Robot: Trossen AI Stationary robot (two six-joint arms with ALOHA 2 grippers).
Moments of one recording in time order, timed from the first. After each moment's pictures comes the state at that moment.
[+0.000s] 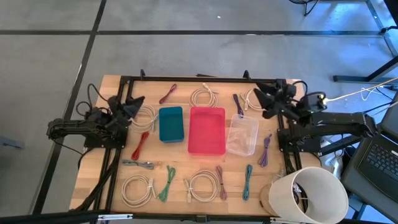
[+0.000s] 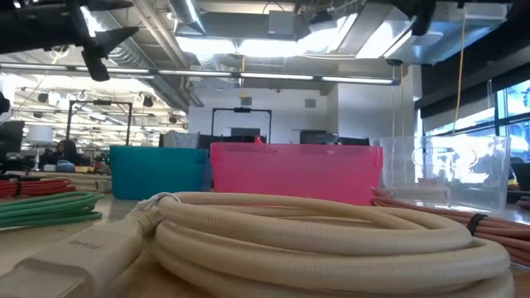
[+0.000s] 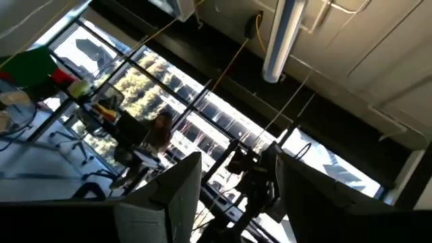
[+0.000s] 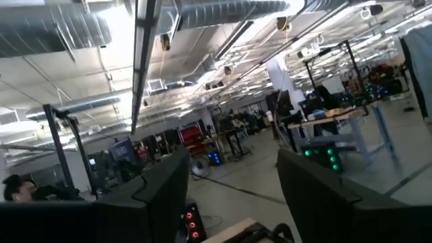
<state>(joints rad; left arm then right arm) 0.03 0.01 0.04 0.51 -0.43 -0.55 -0.07 0.65 0.51 0.55 0.36 0.21</state>
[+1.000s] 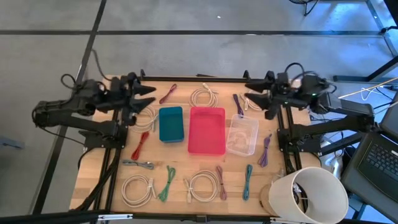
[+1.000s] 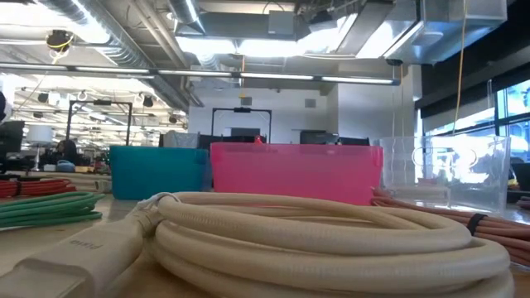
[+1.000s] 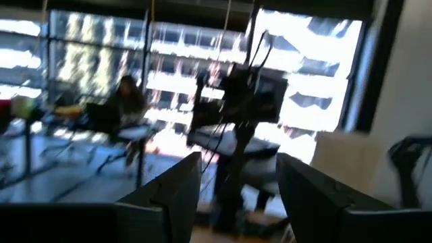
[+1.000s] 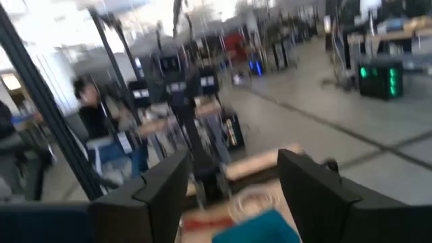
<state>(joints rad) 0.03 0.70 0.94 -0.06 -0.13 -0.13 -0.05 0.88 1.09 -0.21 0.08 0.30</state>
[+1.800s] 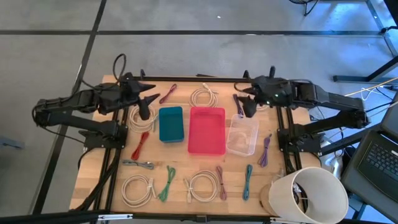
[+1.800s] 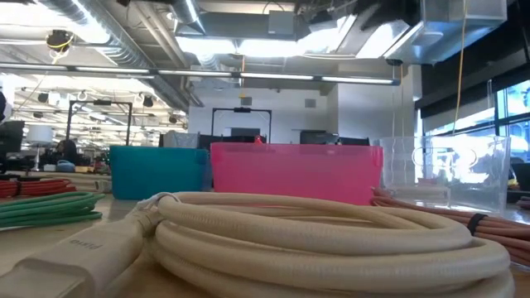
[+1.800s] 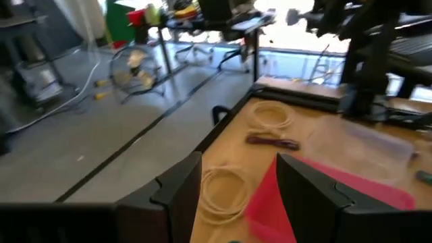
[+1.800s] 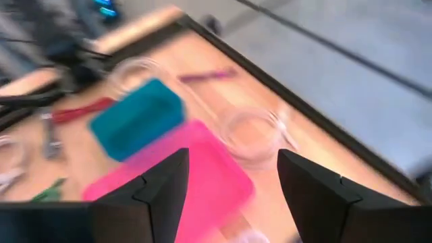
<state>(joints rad) 0.07 0.77 1.02 -0.57 -0.52 -0.10 -0.10 1.12 1.32 -0.90 0.35 0.48</state>
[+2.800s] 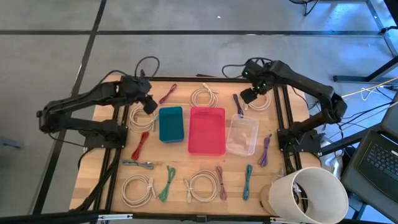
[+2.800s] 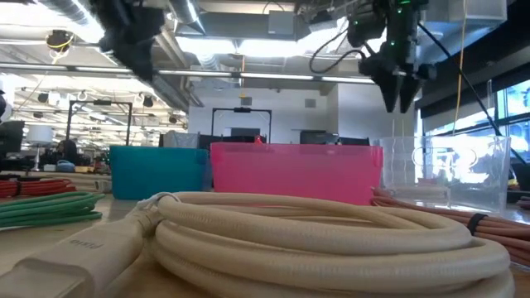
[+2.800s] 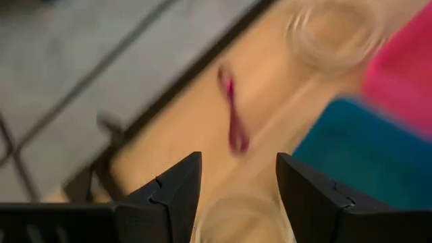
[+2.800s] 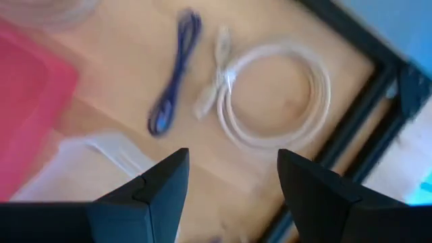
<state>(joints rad) 0.38 0.99 1.02 -1.07 -0.45 -0.29 -0.58 1.47 1.36 -1.37 0.18 0.41</state>
